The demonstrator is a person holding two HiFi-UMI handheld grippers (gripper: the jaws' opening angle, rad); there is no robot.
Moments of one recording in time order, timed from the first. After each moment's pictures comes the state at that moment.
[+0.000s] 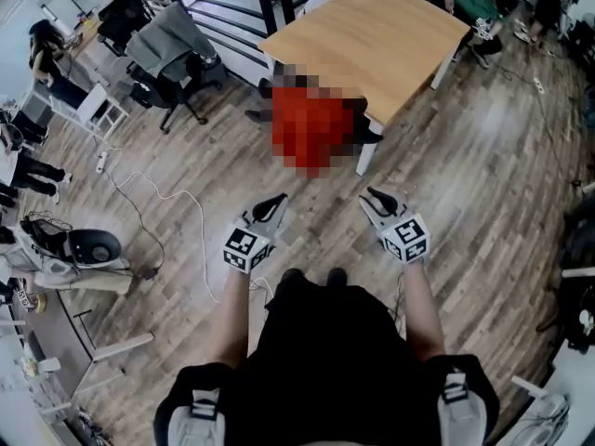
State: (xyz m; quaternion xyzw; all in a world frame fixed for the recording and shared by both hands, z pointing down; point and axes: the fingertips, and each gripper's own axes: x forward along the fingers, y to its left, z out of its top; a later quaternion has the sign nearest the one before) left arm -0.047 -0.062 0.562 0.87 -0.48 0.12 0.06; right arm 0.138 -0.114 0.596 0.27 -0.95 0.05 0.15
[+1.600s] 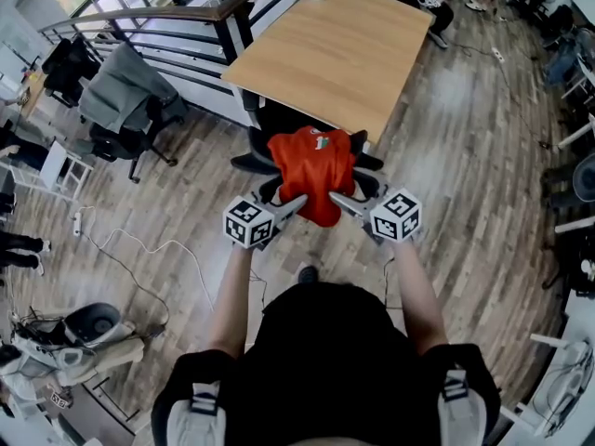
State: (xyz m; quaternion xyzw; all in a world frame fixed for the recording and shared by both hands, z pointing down) left arm -0.093 -0.261 0.581 0.94 -0.29 0.09 0.17; right arm 0.000 -0.263 0.562 0.28 -0.95 0.14 0.09
